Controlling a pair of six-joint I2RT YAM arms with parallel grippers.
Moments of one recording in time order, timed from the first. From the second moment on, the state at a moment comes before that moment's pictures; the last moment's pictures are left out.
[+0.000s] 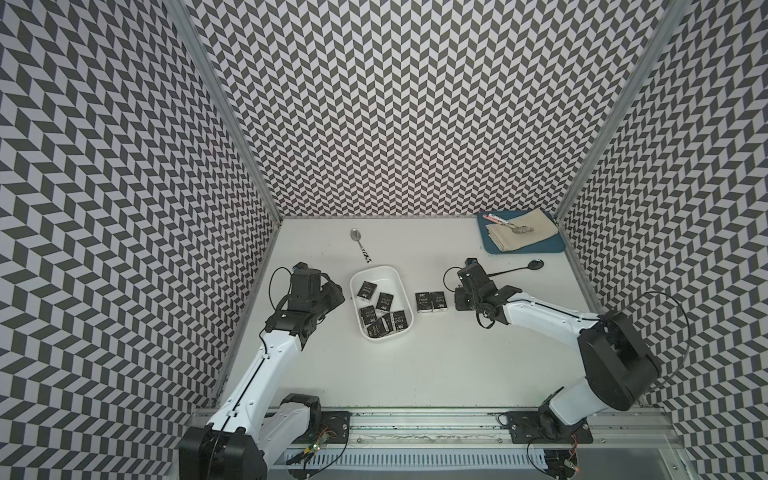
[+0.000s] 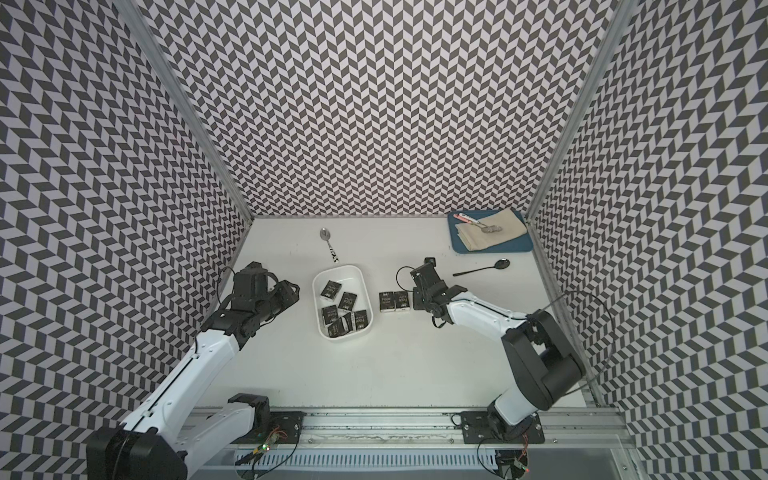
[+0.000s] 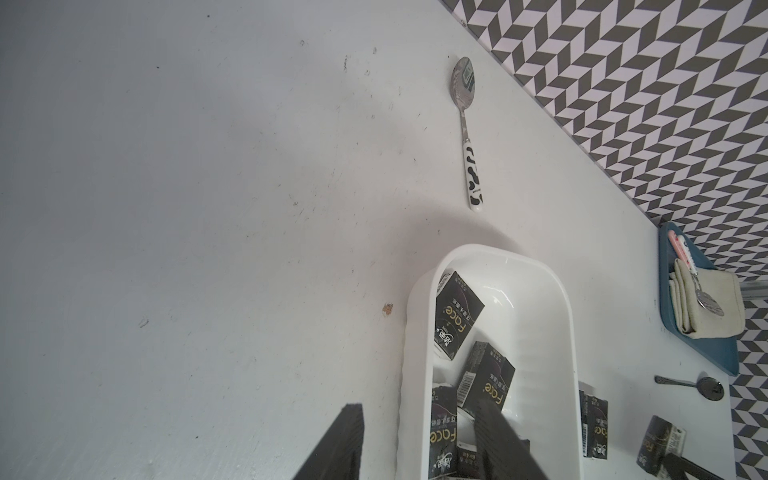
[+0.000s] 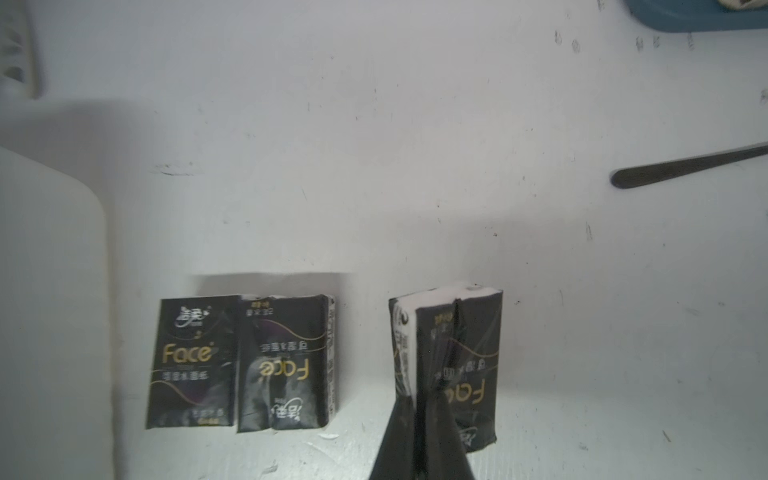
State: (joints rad) left arm -0.13 1.01 0.72 -0.44 0.02 -0.67; right arm 0.58 1.60 0.91 -0.29 0.25 0.47
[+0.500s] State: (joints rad) left arm -0.13 1.01 0.75 -0.44 0.02 -0.67; right arm 0.58 1.63 0.94 -0.28 0.17 0.47
